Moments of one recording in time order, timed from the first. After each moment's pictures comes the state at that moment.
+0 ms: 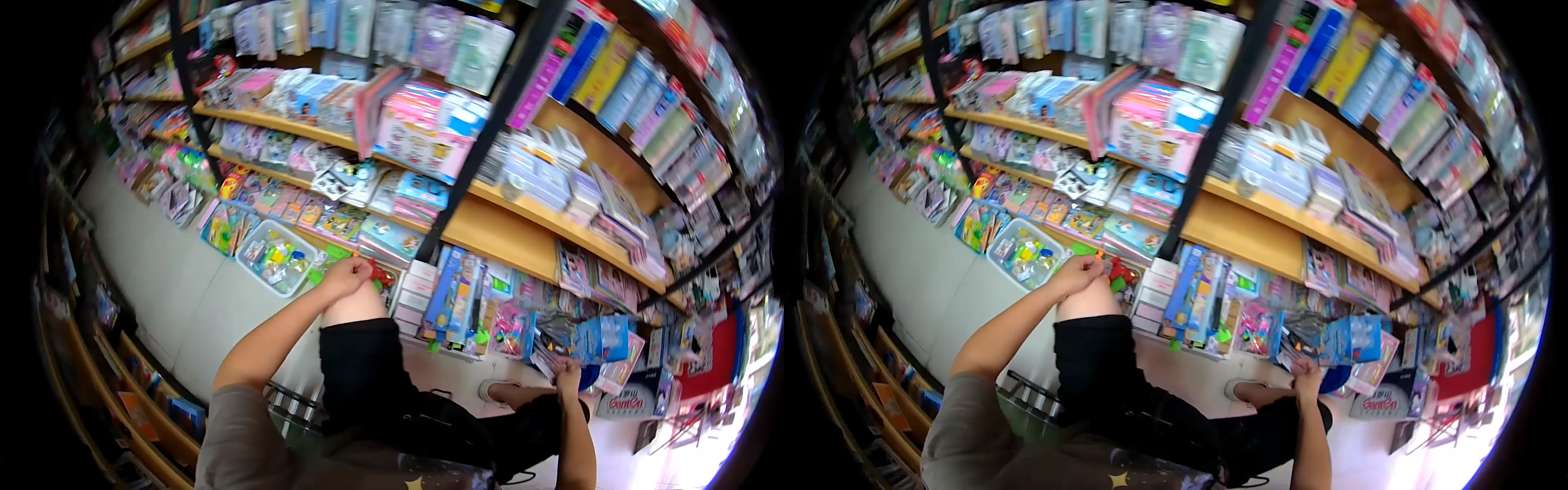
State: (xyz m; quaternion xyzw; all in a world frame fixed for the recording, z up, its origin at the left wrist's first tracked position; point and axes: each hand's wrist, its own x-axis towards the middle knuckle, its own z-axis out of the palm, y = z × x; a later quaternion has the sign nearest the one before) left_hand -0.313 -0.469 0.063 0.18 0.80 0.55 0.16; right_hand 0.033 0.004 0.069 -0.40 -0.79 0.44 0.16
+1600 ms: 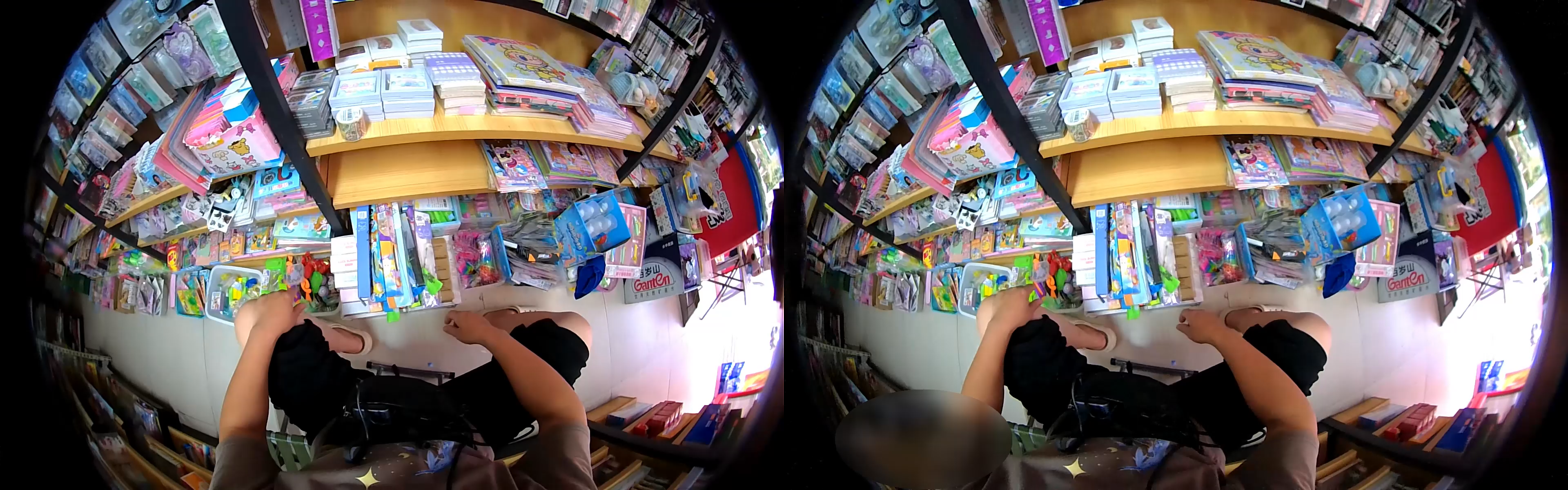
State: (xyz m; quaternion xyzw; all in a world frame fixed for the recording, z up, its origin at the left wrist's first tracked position) left_hand -0.265 -0.381 0.099 0.31 0.94 -0.07 0.14; right_hand -0.025 -0.053 -0.015 -0.13 -0.90 0.34 -0.23
